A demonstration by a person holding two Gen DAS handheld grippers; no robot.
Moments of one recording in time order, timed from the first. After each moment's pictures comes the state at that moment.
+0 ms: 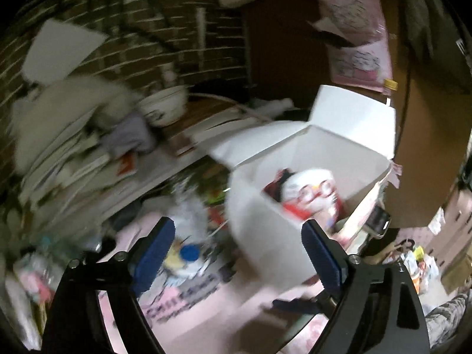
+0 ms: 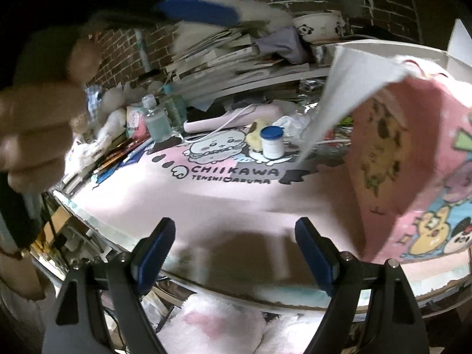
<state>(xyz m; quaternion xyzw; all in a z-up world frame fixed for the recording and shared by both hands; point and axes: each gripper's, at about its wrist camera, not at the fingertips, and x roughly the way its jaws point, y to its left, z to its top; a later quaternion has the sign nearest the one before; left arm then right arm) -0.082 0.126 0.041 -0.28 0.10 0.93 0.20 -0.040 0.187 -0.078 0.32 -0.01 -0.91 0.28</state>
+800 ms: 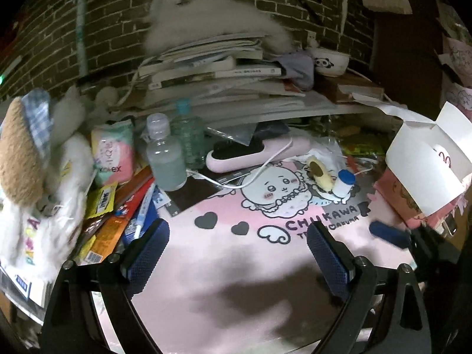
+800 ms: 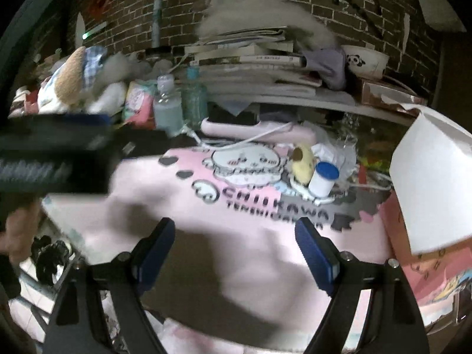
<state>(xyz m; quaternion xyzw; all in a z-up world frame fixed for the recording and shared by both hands) -0.050 -0.041 -0.027 -0.33 -0.02 0.94 0.00 -0.050 0.085 -0.066 0.30 0.10 -0.92 0.22</state>
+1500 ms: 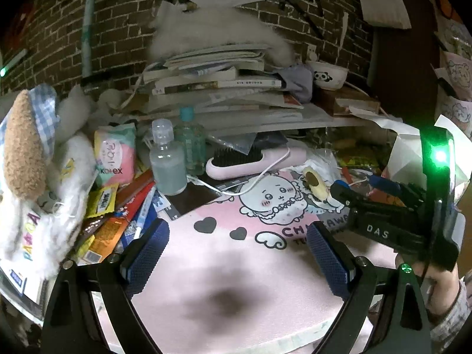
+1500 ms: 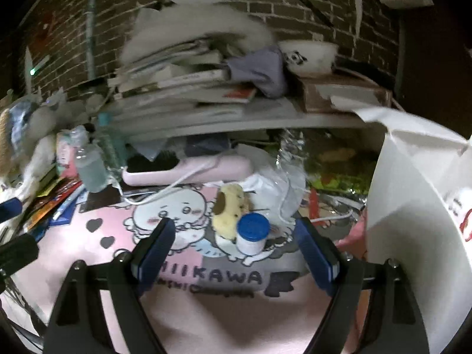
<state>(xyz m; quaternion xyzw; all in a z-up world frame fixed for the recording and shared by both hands) -0.047 -0.046 -0.025 -0.31 -0.04 0.95 0.01 -0.134 0.121 -0.047 0.30 0.04 -0.95 0.12</state>
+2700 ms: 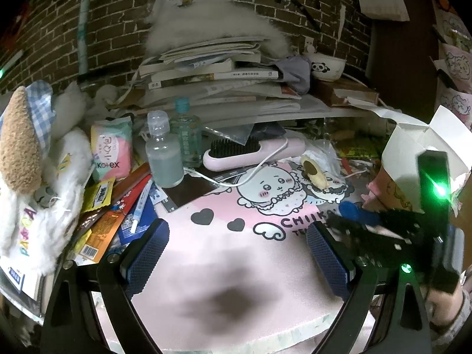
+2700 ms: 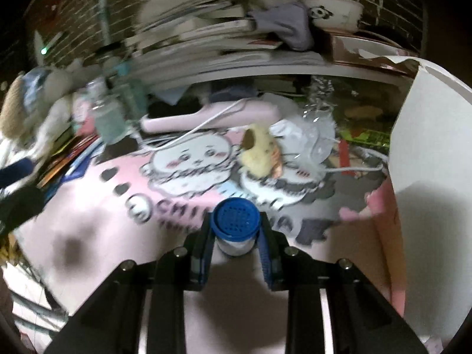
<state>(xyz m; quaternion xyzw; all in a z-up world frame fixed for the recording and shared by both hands) -0.045 -0.043 -0.031 -0.32 -0.03 0.95 0.01 -0.113 0.114 -0.080 0.37 0.05 -0.91 0.18</state>
